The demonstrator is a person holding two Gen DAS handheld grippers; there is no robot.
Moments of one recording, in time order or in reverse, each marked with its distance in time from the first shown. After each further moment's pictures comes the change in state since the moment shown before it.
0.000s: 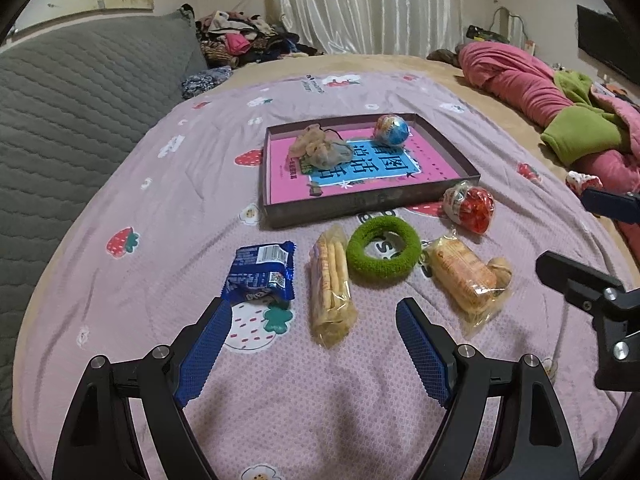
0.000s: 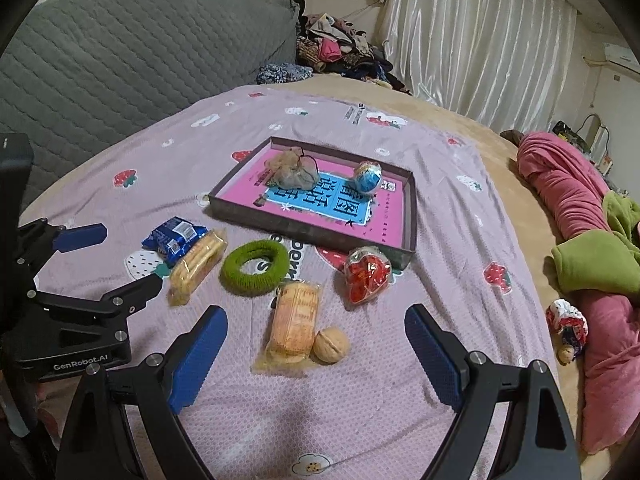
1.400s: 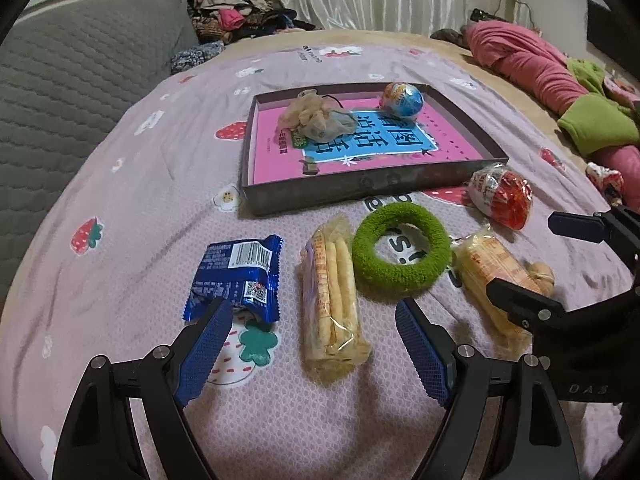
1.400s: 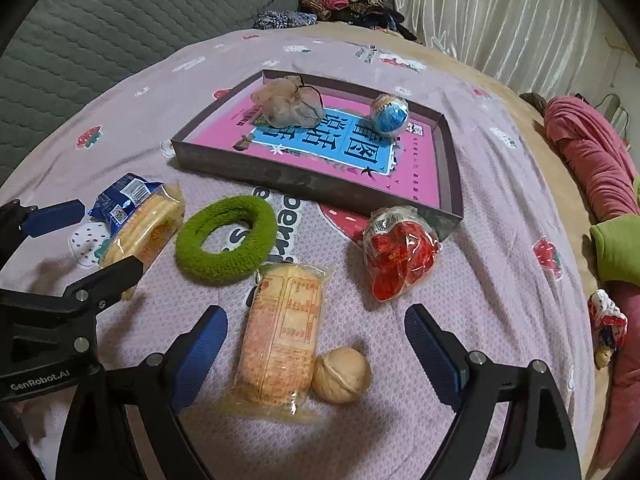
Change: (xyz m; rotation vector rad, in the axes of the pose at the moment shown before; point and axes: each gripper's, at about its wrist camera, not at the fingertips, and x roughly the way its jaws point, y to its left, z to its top) left arm 0.071 -0.003 0.011 -0.007 0.082 -0.012; right arm 0.107 -0.004 0.000 0.004 0.181 0.025
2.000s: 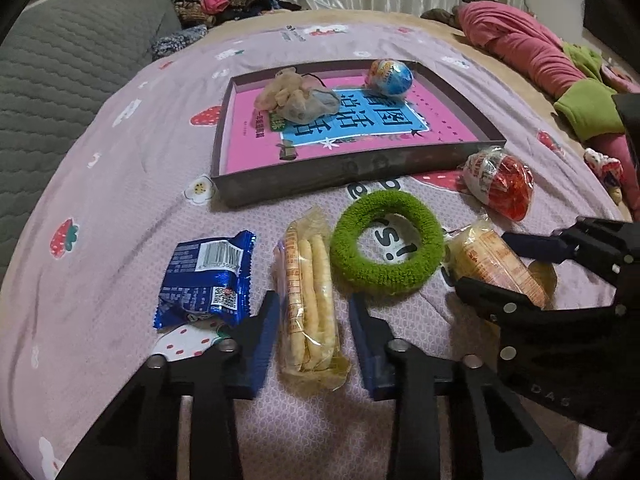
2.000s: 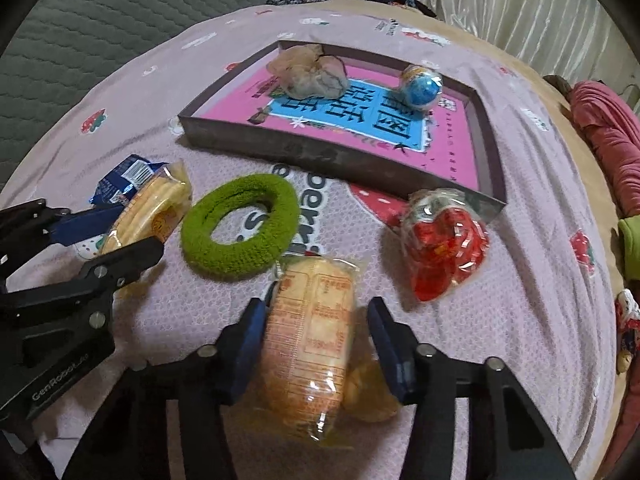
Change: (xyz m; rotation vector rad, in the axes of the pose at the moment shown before) left arm 0.023 -0.010 0.011 0.019 0.084 -0.045; right arm 0.027 0.009 0.006 -0.010 0.094 0.082
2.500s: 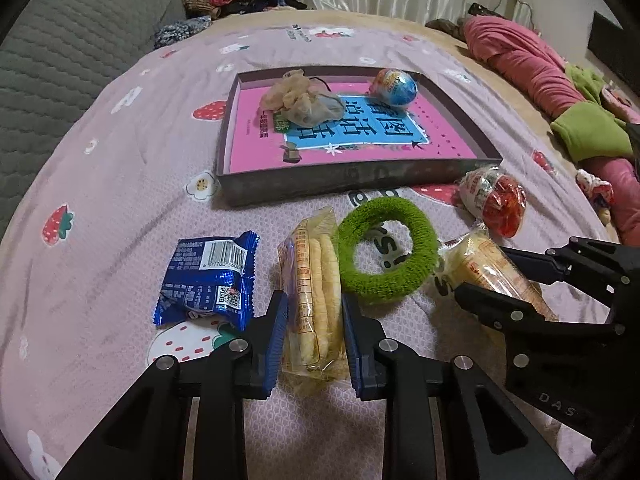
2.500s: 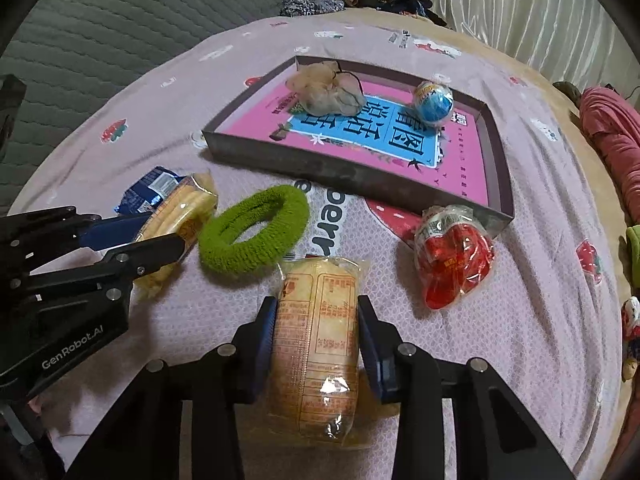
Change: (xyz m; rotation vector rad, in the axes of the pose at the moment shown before) left arm -0.009 0.012 0.003 -0.059 -0.005 -0.053; right arm -0.017 0.003 0.001 -0.006 -0.050 0.051
